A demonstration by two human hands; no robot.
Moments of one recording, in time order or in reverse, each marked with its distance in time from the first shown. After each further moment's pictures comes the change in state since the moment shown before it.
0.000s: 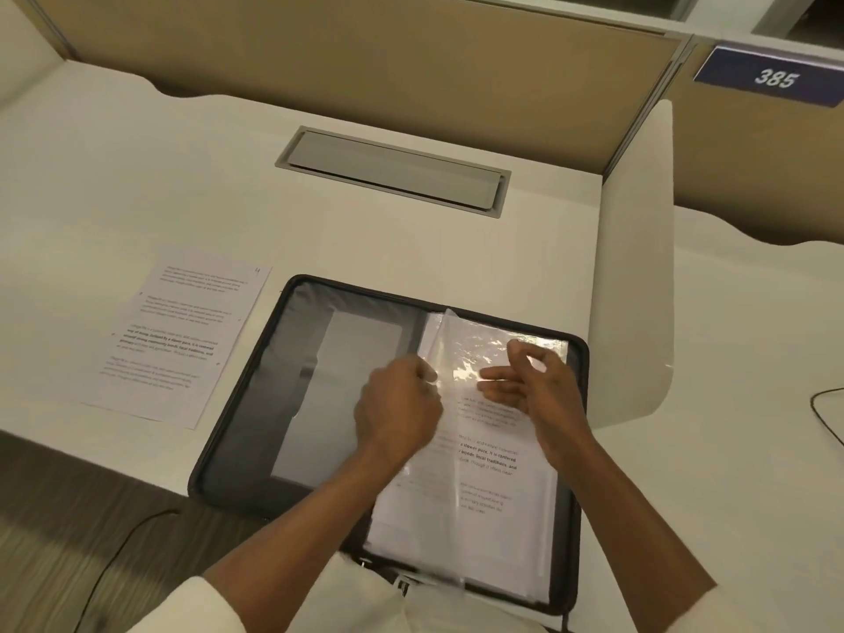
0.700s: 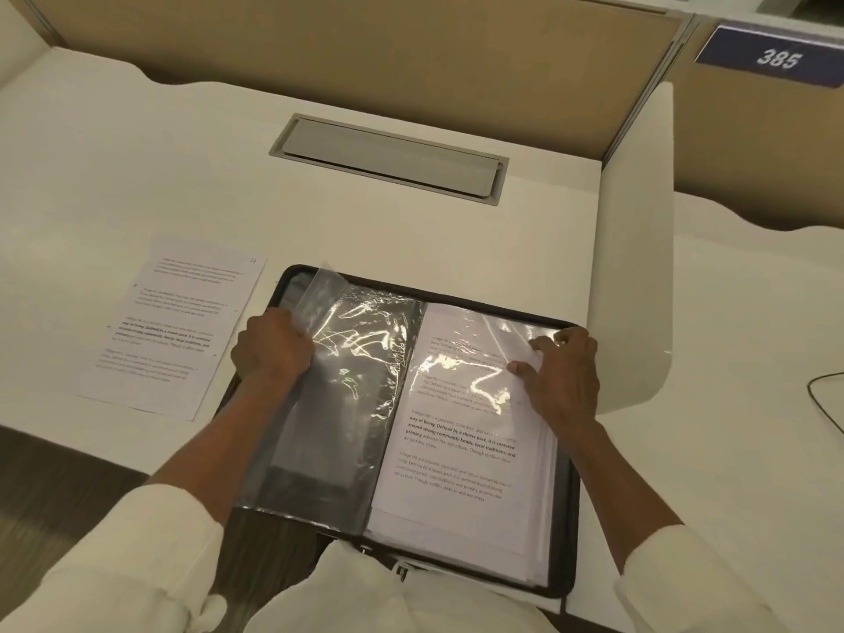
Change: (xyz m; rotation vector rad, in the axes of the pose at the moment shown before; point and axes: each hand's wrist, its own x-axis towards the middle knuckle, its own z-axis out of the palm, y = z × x) left_hand 0.089 -0.091 -0.076 0.417 0.211 -0.290; right_hand 0.057 0.044 -0.041 -1.193 0.343 -0.344
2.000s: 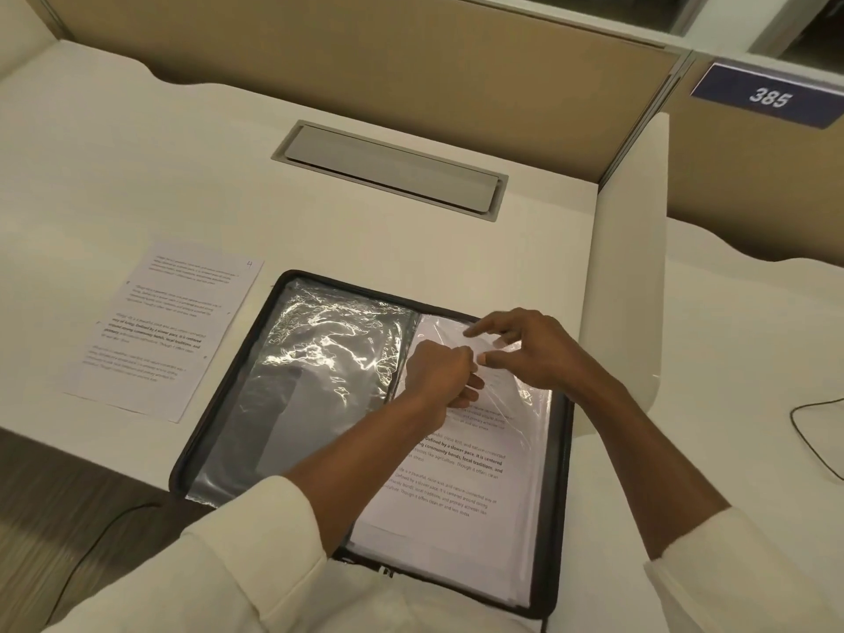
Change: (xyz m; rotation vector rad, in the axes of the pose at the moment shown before) left_hand -0.107 0.151 0.041 -0.991 -0.681 -0.146; right_hand 0.037 -0.068 -0.086 0.223 -0.498 -0.317
